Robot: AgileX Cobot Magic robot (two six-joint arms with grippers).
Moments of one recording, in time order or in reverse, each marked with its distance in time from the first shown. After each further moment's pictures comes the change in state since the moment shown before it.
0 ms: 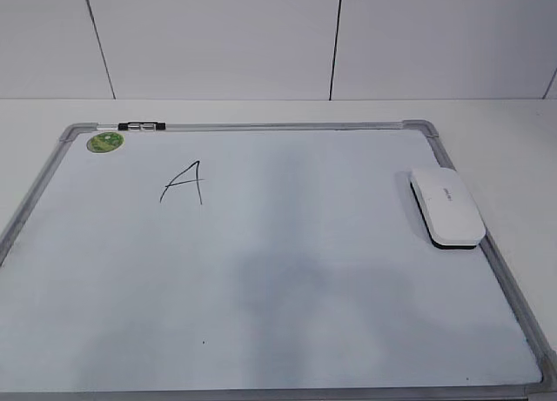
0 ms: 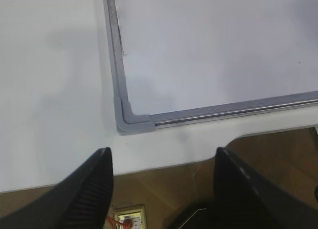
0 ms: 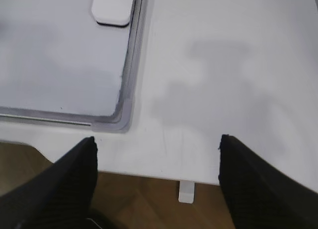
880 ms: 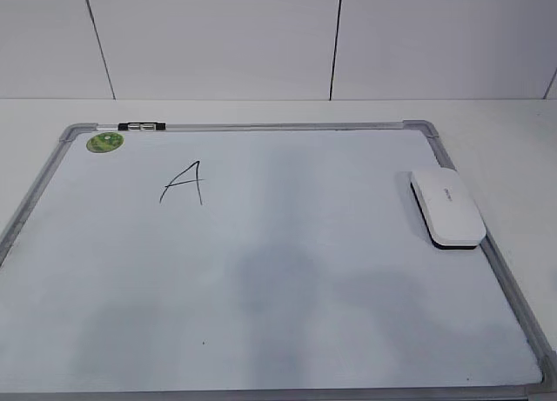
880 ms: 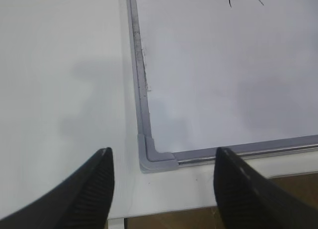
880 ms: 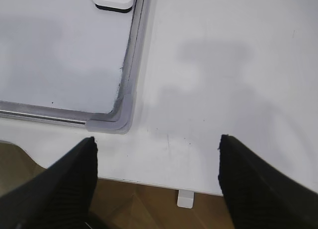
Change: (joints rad) left arm 0.000 -0.011 0.055 0.050 -0.173 -0.002; right arm 0.000 -0.015 0.123 0.000 -0.128 -0.007
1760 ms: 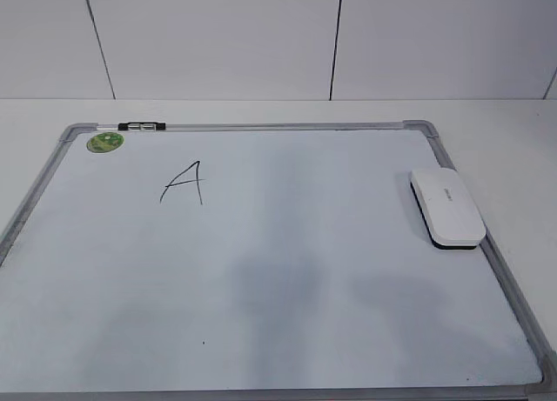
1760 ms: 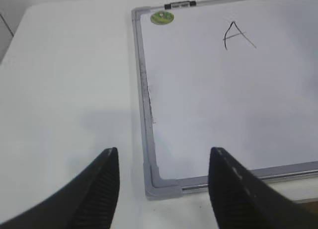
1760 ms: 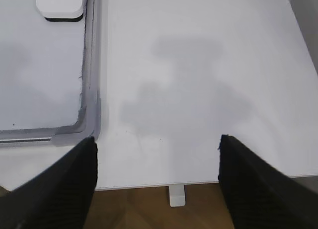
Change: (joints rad) left arm 0.000 -0.167 0.000 0.000 0.000 0.000; right arm -0.202 -0.036 0.000 -0.002 -0.002 -0.002
